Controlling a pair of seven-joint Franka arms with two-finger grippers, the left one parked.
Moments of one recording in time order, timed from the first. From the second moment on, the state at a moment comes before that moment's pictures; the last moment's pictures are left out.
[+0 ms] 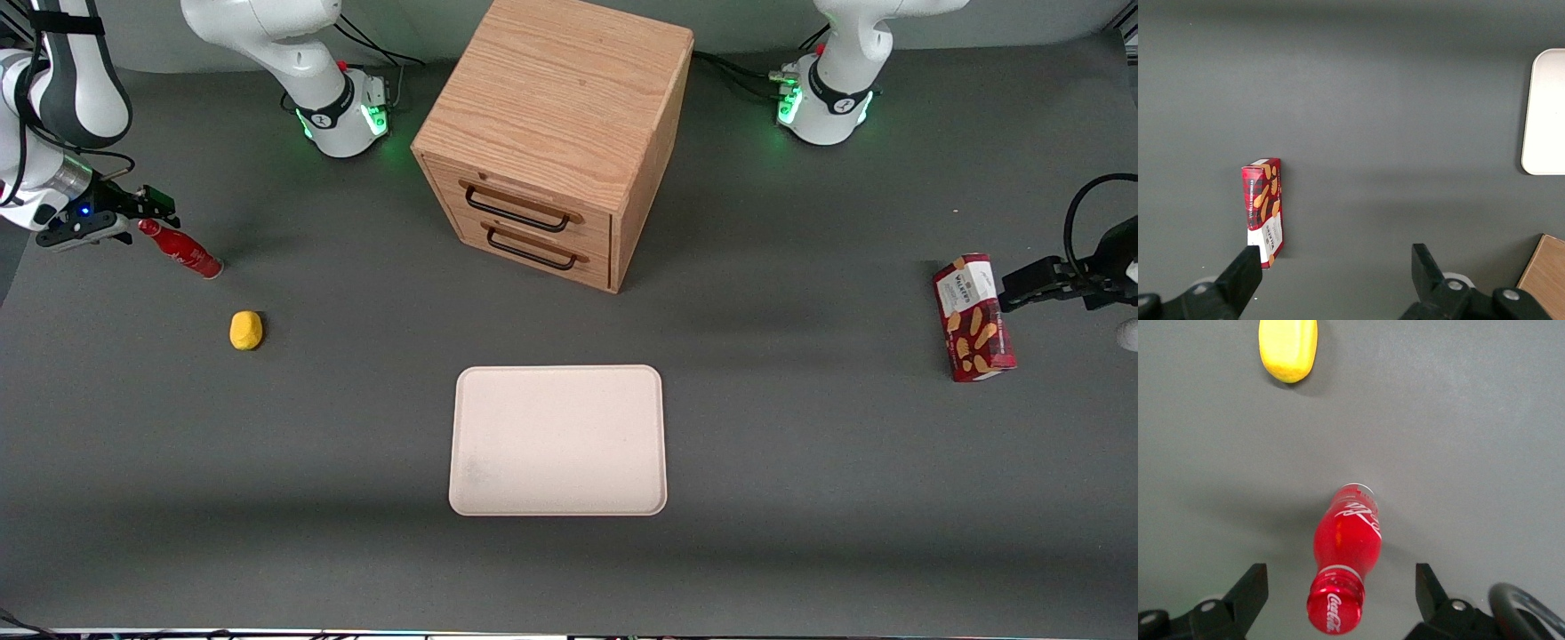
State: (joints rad) arm 0.16 -0.28 -0.83 -2.59 -0.32 2.33 -0.73
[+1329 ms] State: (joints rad) arm 0.17 -0.27 -0.83 -2.59 -0.32 2.35 -0.73
